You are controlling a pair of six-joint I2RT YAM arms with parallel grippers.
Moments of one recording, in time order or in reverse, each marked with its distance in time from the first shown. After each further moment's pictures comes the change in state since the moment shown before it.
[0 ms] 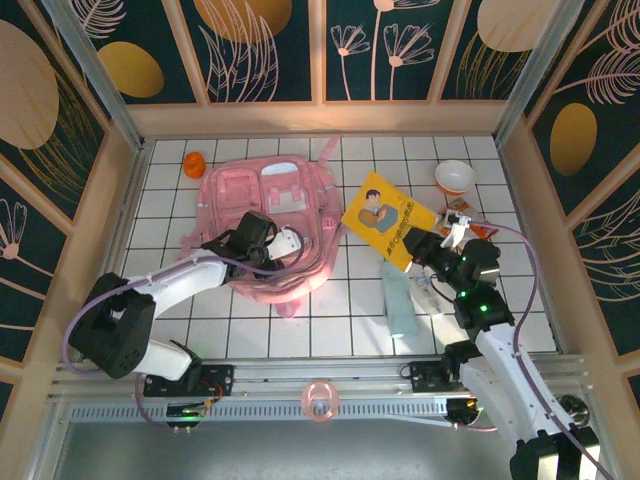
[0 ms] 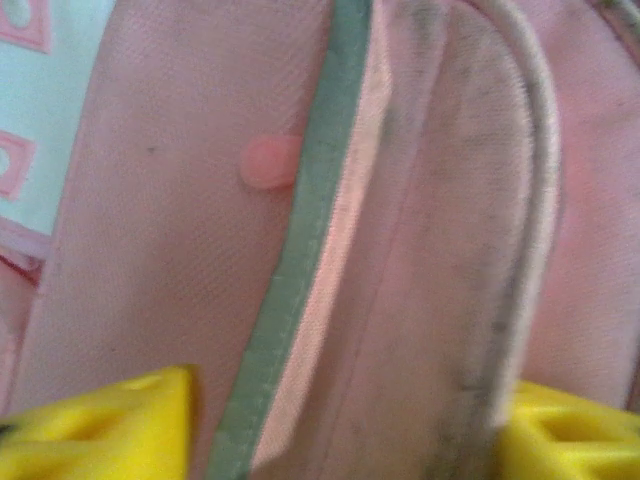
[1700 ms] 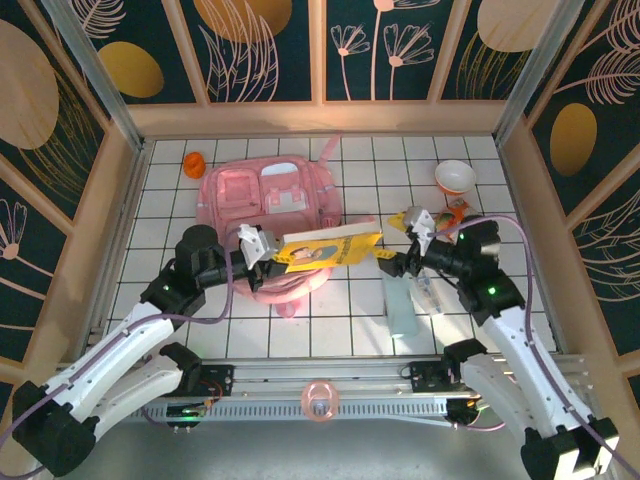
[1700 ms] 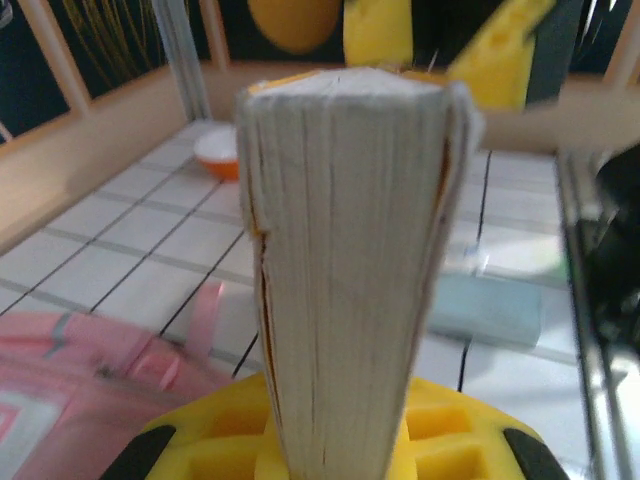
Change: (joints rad) left arm 0.001 -0.613 -0.170 0.266 0.696 -0.453; right arm 0.090 0.074 0.219 -0.209 -0.354 -0.894
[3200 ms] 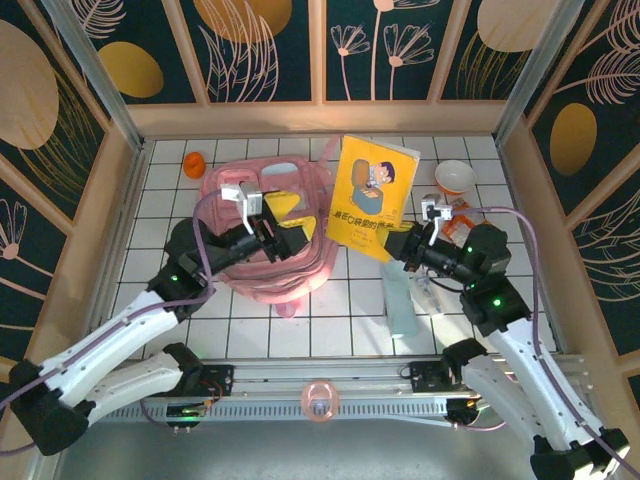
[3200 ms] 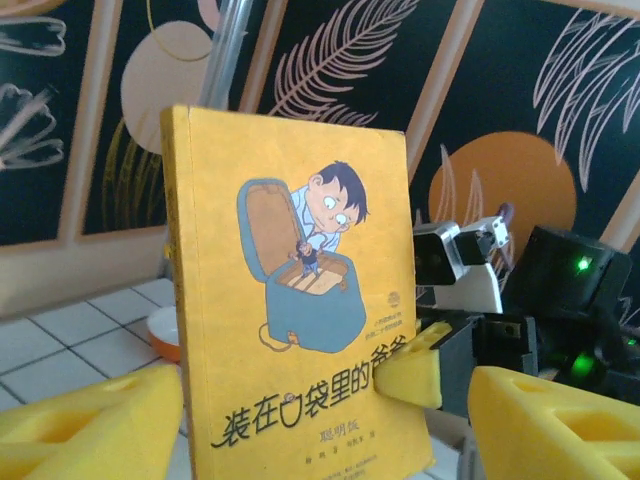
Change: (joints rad) left arm -0.162 0.071 0.228 0.223 -0.283 -0.518; right arm 0.093 -0.046 0.085 0.021 0.140 0.570
